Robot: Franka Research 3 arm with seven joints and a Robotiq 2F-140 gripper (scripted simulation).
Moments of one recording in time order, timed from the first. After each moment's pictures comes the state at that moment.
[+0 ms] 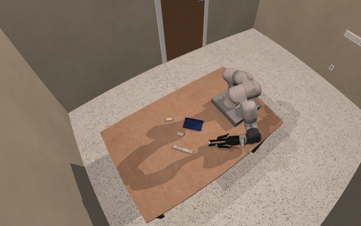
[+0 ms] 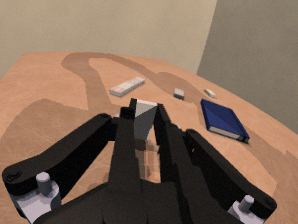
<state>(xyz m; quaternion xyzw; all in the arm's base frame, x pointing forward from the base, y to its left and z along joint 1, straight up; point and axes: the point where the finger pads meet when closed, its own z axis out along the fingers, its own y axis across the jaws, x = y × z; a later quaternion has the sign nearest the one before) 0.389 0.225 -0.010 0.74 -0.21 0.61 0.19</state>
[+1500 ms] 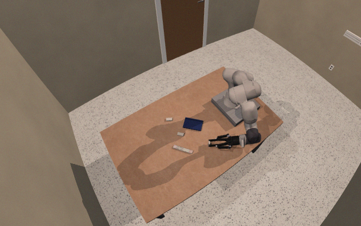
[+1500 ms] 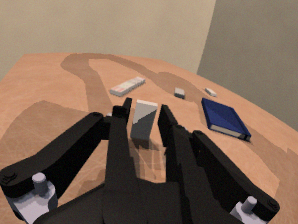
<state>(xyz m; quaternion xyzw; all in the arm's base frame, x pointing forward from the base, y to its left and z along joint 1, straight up) 0.390 0.225 -0.012 0.73 -0.22 0.62 0.19</state>
